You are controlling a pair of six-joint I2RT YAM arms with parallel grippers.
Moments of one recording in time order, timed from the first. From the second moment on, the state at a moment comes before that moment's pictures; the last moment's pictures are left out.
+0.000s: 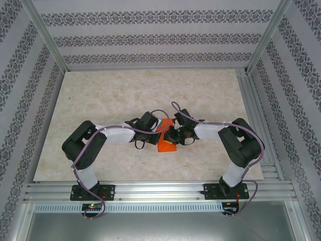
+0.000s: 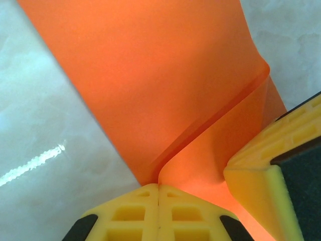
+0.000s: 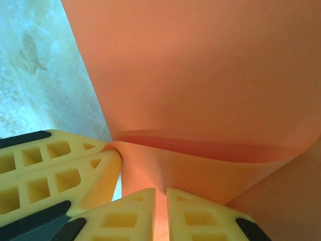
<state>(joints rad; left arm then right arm) -0.73 1.78 0.94 -0.20 0.19 -0.37 0.59 1.73 0.81 -0.14 -0.51 0.87</state>
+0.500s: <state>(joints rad) -0.73 1.75 0.93 -0.20 0.18 -0.38 0.59 1.75 0.80 -0.13 -0.51 0.87</state>
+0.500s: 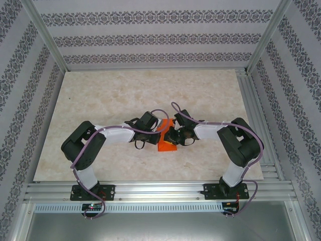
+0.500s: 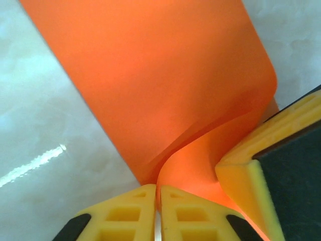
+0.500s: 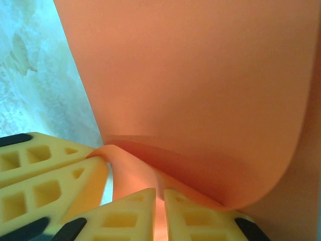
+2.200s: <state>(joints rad) -0.83 1.71 0.75 0.03 0.32 -0.71 0.59 1.75 0.80 -0.13 -0.51 0.86</state>
